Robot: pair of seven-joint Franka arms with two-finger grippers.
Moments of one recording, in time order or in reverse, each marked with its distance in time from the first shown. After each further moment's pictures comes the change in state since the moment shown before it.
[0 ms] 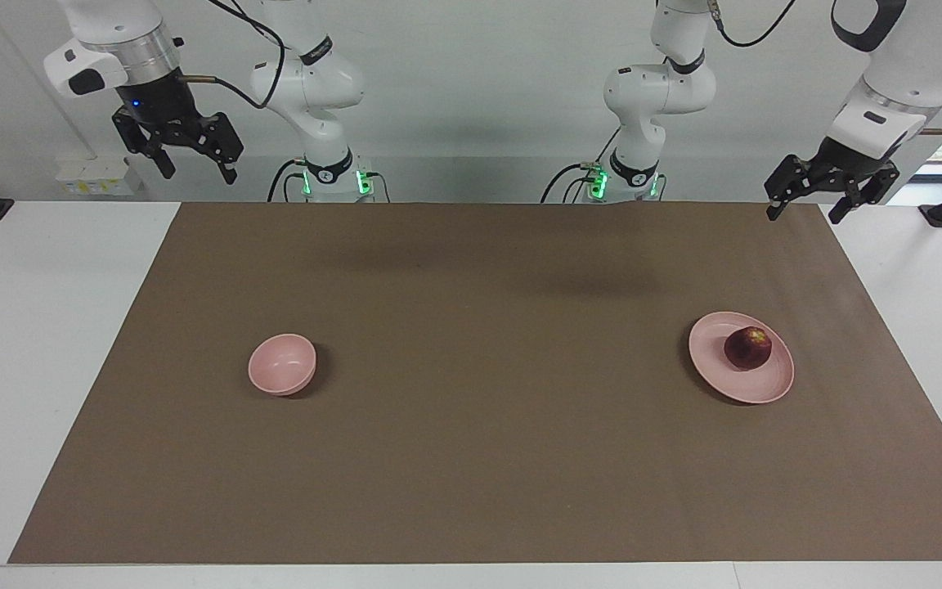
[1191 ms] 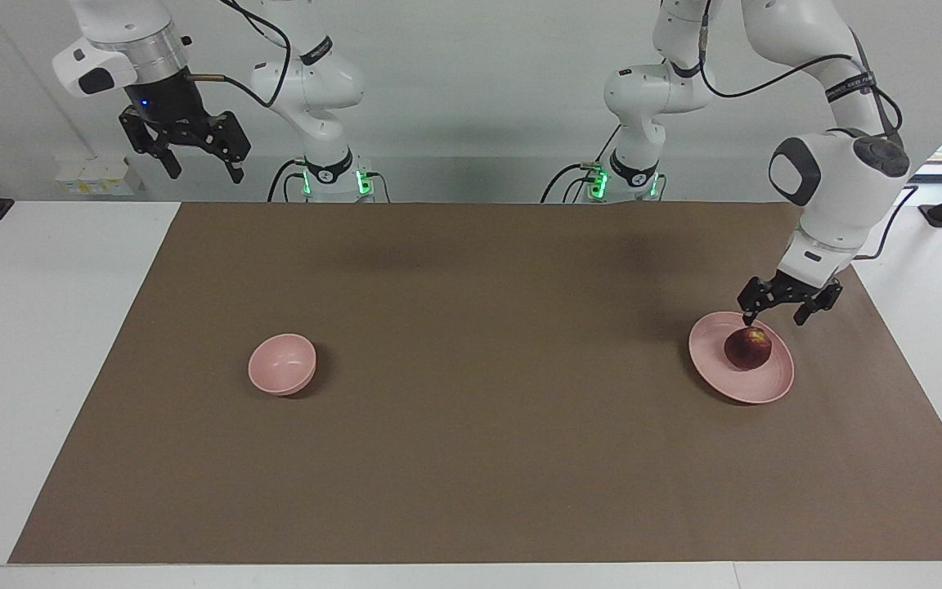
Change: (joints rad) left arm 0.065 0.186 -0.001 -0.364 0.000 0.654 0.019; right arm 0.003 0.000 0.015 0.003 0.001 0.000 0.000
